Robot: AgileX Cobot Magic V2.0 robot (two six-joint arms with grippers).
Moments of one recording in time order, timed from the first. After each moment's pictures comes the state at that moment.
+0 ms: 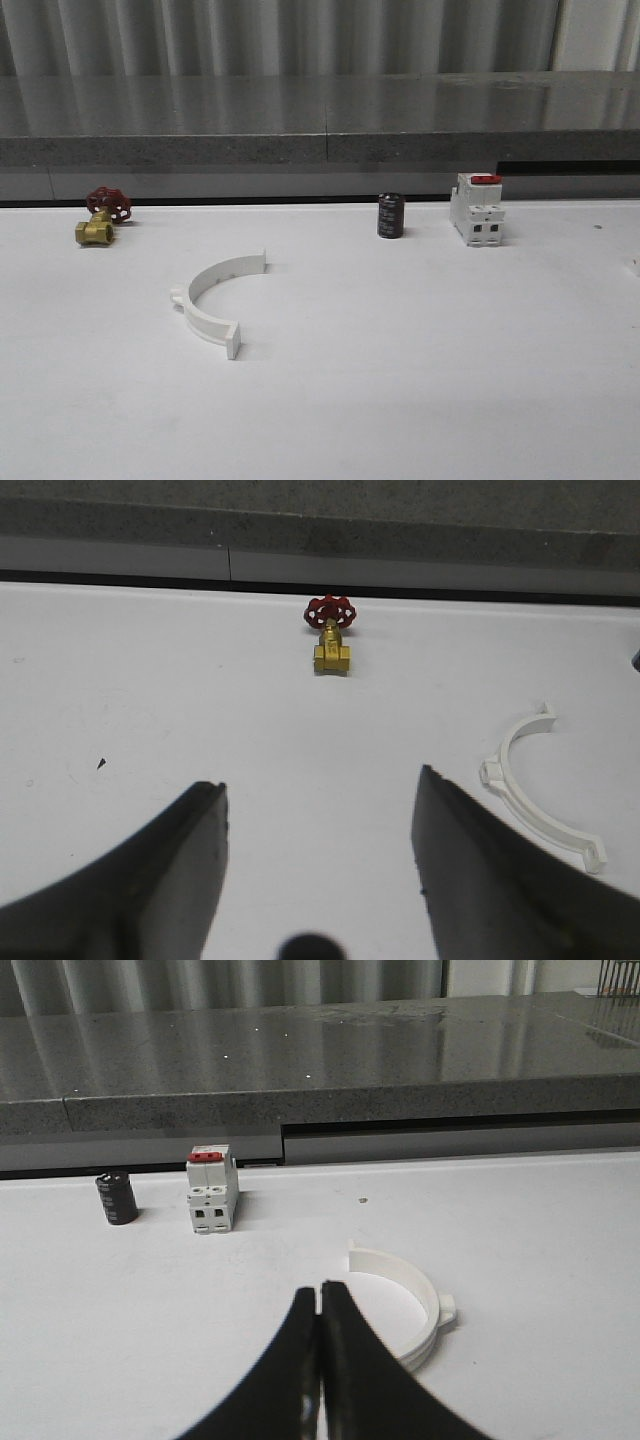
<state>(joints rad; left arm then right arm) -0.02 0.53 -0.52 -0.15 0.52 0.04 -0.03 -0.01 0.03 -0.02 0.11 0.07</state>
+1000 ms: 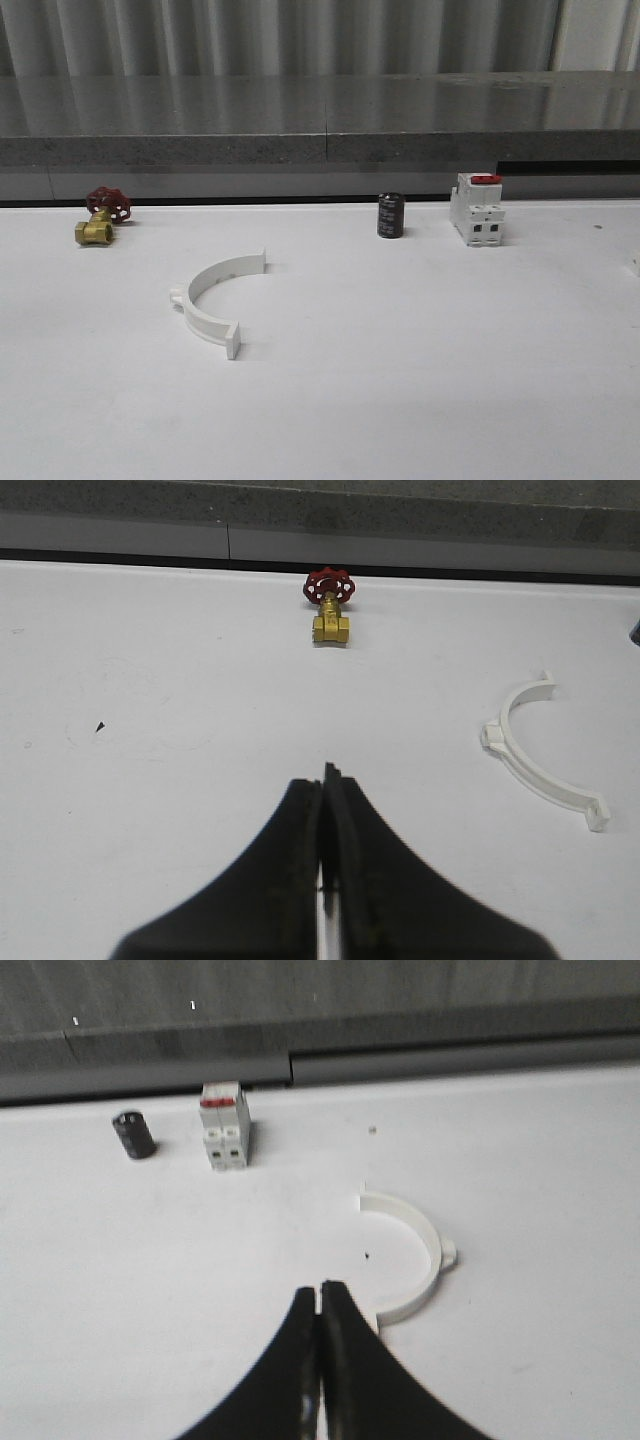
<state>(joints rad) -0.02 0.39 -0.40 -0.15 0.53 0.04 -0.03 0.38 -0.47 0.02 0.58 0.07</state>
